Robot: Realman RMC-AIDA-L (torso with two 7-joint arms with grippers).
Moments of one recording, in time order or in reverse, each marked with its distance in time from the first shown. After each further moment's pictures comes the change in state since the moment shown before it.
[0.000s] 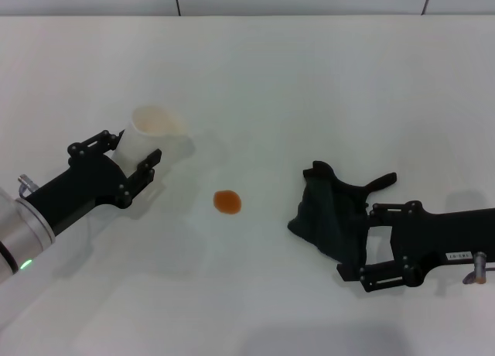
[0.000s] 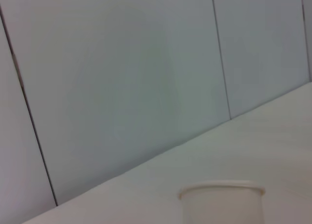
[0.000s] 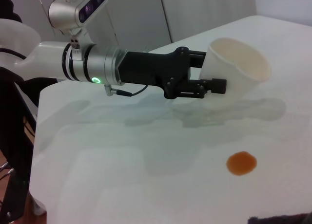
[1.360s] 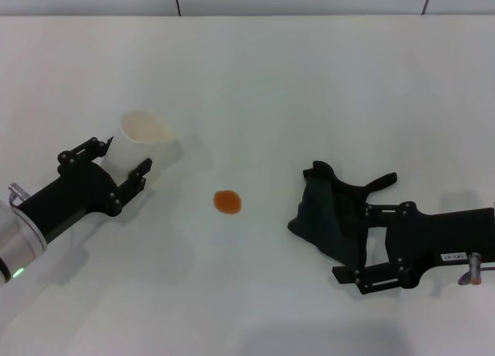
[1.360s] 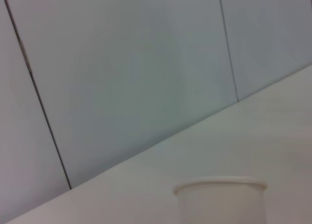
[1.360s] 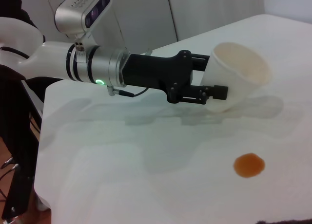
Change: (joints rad) left arm 0.025 0.000 -0.001 0.012 -0.001 -0.028 0.044; right arm 0.008 0.003 -0.014 -0.008 -0.007 0.001 0.002
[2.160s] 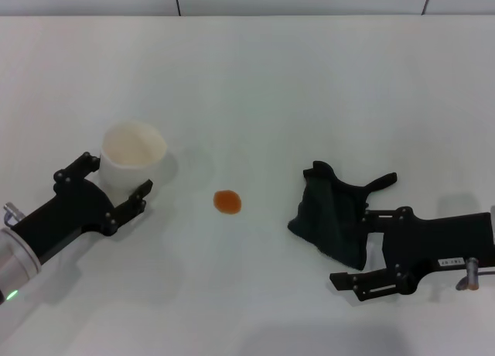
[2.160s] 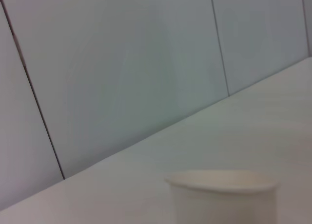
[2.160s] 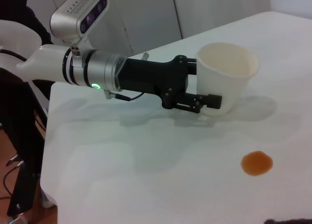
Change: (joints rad) left arm 0.048 0.000 0.004 -0.001 0.013 0.034 0.023; right arm -0.001 0.000 -0.017 0.000 0.002 -0.001 -0.002
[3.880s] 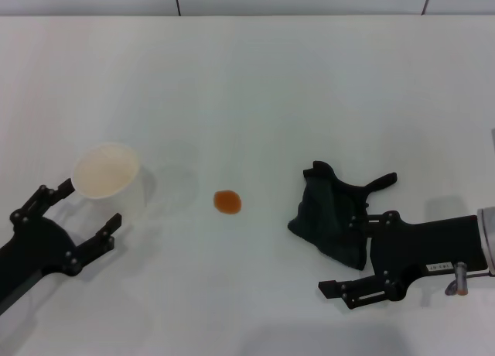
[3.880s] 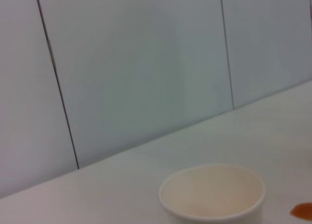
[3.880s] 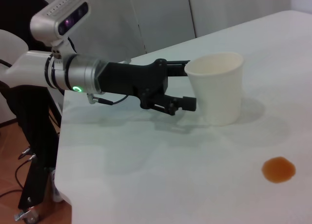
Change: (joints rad) left arm 0.174 0.003 0.001 0.091 -0.001 0.154 -0.074; right arm 0.005 0.001 -0.051 -0.024 0.006 0.011 0.011
